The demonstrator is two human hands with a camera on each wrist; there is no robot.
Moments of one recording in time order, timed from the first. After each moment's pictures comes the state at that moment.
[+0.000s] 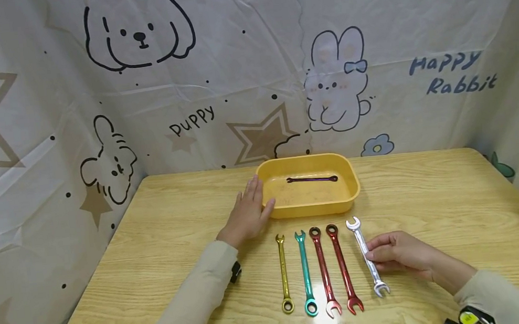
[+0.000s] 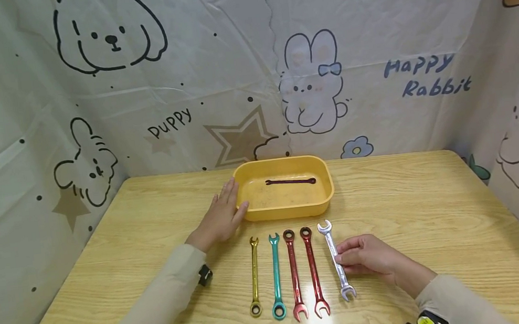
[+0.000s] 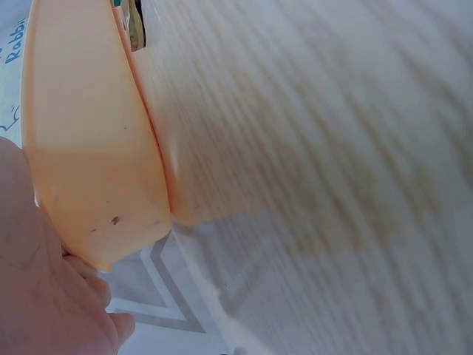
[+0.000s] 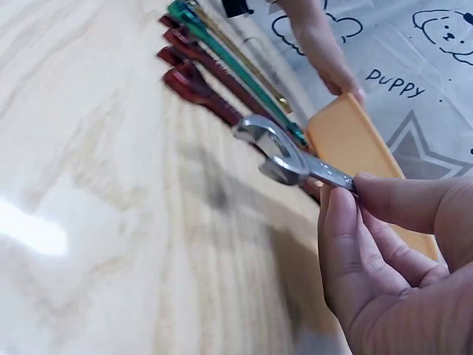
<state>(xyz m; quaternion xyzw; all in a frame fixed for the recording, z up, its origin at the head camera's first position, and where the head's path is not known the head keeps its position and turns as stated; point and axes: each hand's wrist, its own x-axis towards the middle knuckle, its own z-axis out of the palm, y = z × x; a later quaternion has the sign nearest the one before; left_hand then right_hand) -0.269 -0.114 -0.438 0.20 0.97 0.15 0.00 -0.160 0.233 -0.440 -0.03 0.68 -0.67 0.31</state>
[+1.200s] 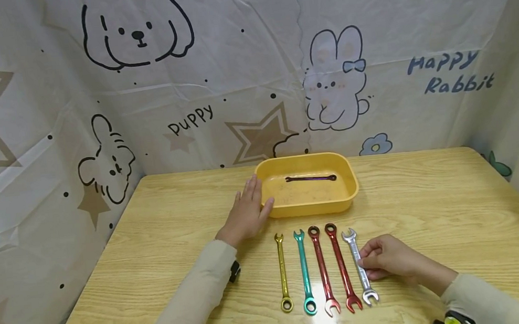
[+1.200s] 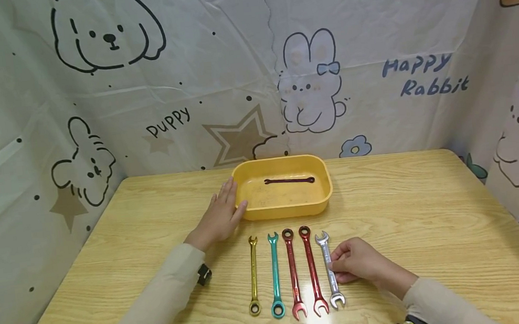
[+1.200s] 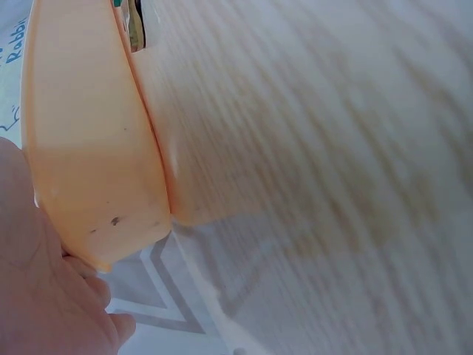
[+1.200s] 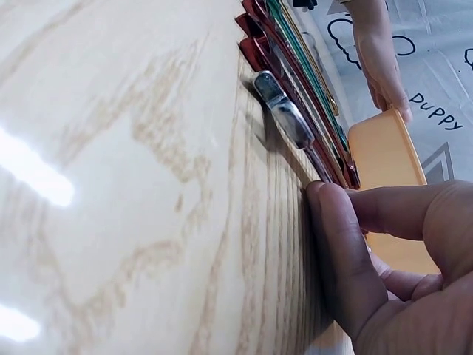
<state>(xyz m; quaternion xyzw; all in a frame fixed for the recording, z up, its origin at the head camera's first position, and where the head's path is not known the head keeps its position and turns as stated) -0.269 -0.115 -0.438 0.21 0.97 0.15 0.01 -0.152 0.207 -0.447 -0.01 0.77 -0.58 0.28</state>
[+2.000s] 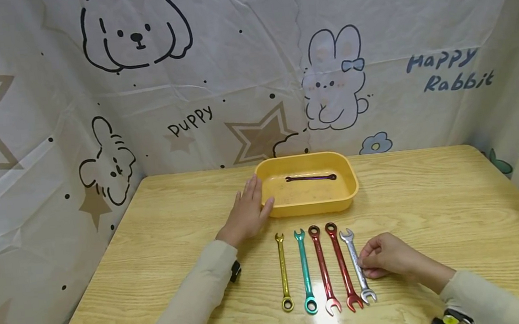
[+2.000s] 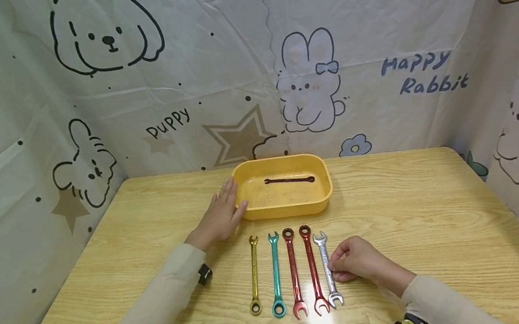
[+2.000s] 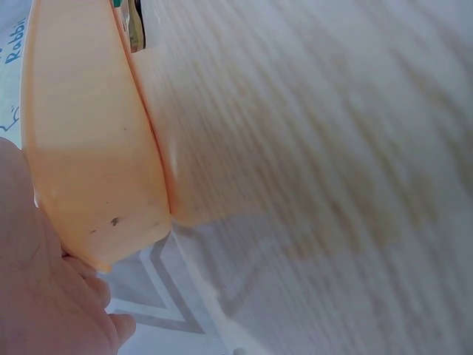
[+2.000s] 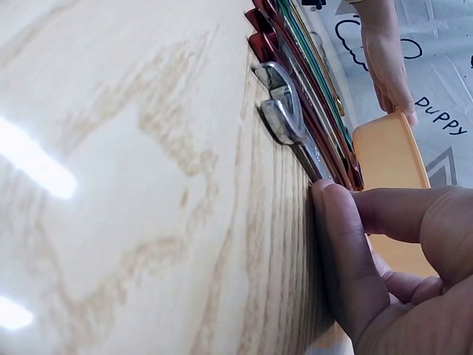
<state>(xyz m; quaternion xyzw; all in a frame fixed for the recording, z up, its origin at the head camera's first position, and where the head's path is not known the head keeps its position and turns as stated) -0.270 -0.114 -0.439 0.21 0.97 0.15 0.00 -0.152 0.204 -0.447 -0.01 0.79 -0.56 0.26</state>
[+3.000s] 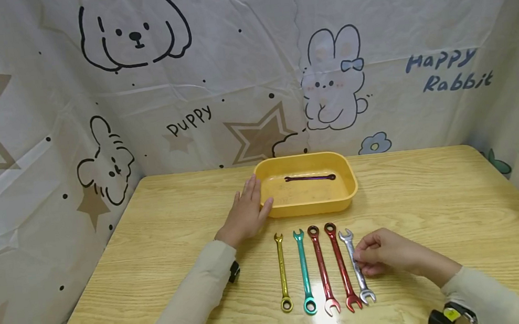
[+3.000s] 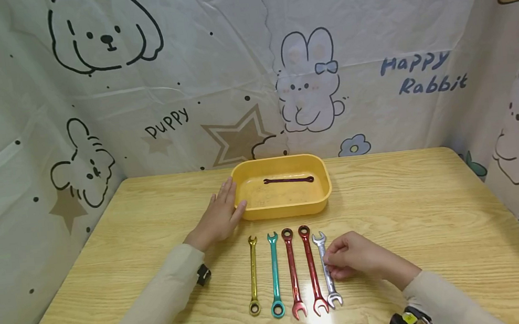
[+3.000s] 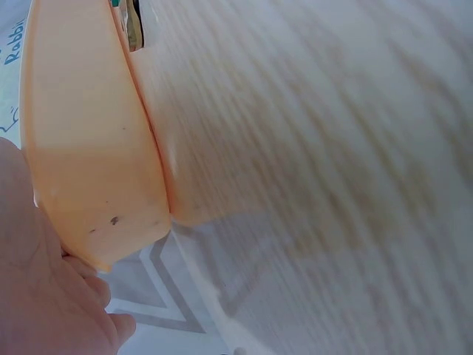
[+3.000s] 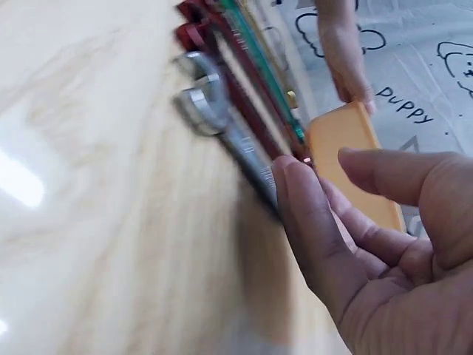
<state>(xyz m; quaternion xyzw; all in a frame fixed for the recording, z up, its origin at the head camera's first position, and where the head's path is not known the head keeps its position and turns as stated) -0.270 -0.115 -0.438 0.21 0.97 0.15 0.01 -0.164 0.211 -0.434 -0.07 0.75 -0.58 0.32</state>
